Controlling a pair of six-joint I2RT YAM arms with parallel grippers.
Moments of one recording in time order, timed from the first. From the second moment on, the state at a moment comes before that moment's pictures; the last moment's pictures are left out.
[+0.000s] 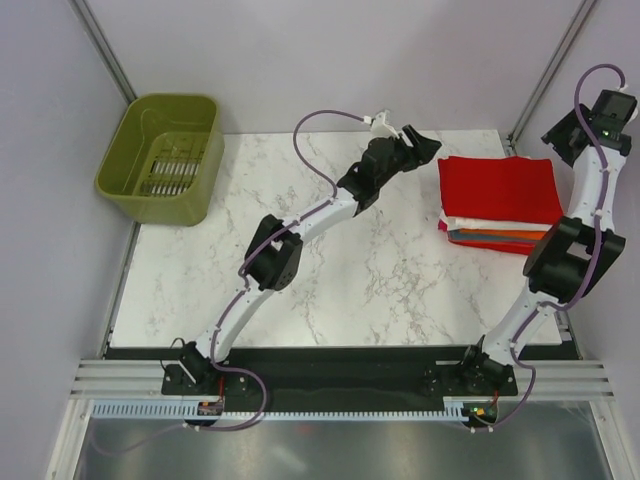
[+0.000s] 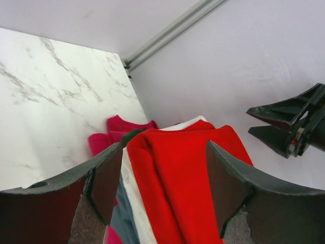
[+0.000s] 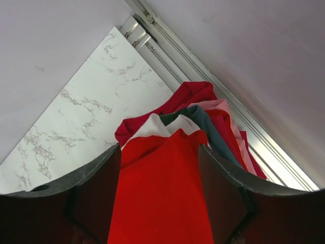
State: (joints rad) left arm -0.79 2.62 2.38 0.29 -0.06 -0.90; right arm -0.49 1.97 1.99 -0.65 -0.03 0.41
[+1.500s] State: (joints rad) left arm -0.64 1.17 0.96 -0.04 -0.20 -0.65; right arm -0.33 1.47 0.75 0.24 -0.74 0.95
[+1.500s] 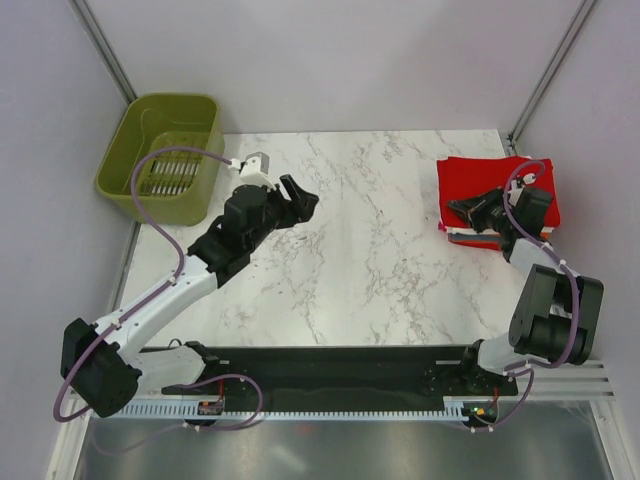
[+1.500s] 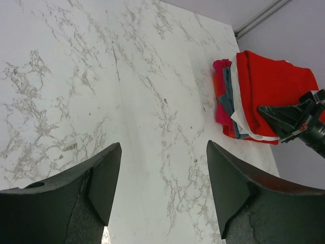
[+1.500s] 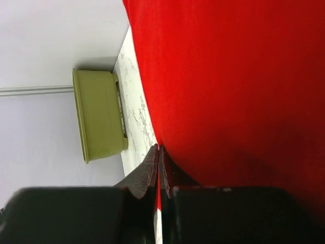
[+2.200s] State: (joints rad) left arm -0.60 1.14 0.95 -0.10 -0.17 -0.64; right arm -0.65 1.53 0.77 0.41 -0.79 1.12
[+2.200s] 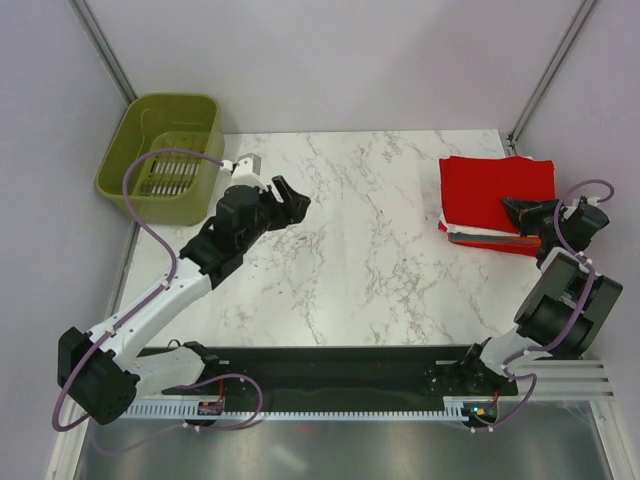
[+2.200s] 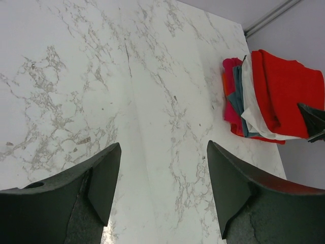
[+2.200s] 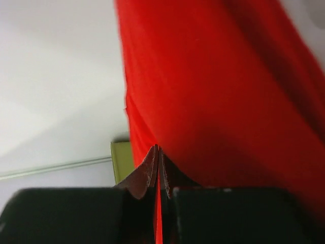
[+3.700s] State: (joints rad) left arm -0.28 0.56 0.36 -0.29 0.11 -0.62; right arm 0.40 0.71 0.38 -0.04 -0.02 0.46
